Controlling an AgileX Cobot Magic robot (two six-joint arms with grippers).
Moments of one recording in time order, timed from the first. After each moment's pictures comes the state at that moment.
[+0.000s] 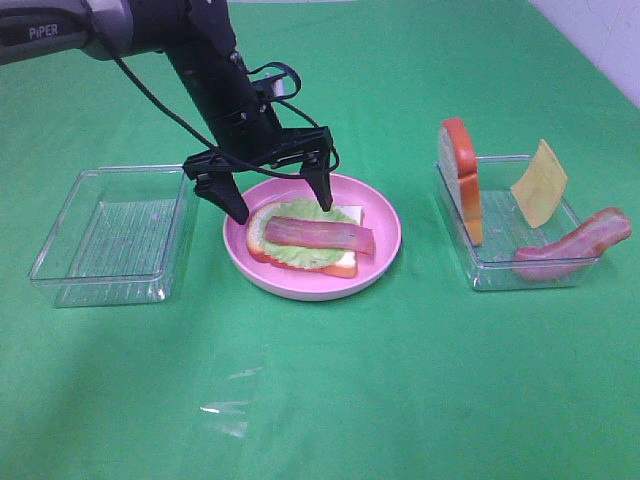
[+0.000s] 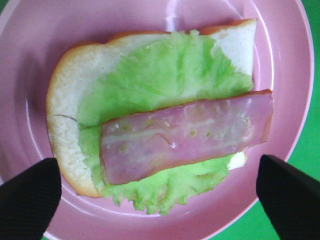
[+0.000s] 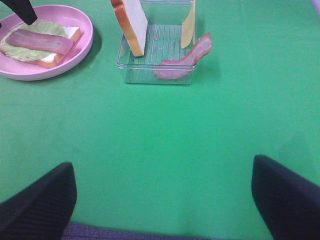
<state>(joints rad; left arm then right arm) -0.44 2.43 -2.11 -0.38 1.18 -0.15 0.09 0.00 -0.46 0.06 1.11 -0.04</state>
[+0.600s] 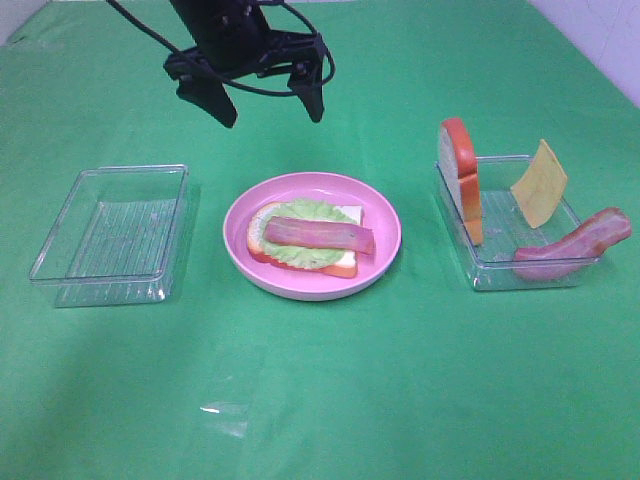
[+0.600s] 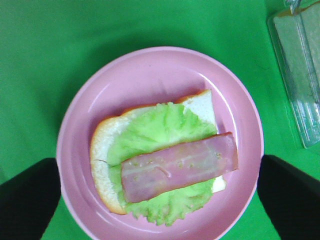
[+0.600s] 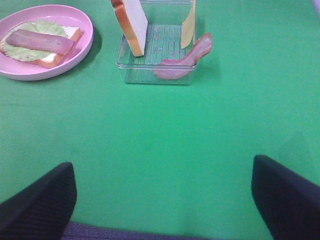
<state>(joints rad) -0.43 2.36 -2.30 -0.24 1.21 -0.13 0.09 0.00 -0.46 0.06 1.11 -0.04</state>
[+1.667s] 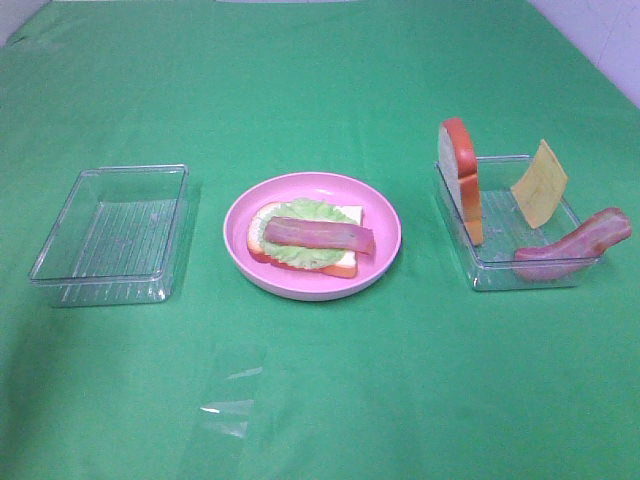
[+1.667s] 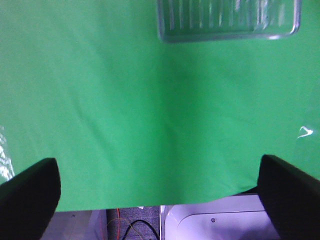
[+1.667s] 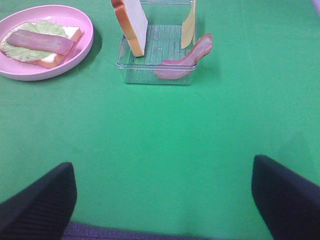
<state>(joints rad) -0.03 1.35 -1.03 -0.06 1.17 -0.06 0.09 0.00 -0.46 0.06 1.11 -0.04</state>
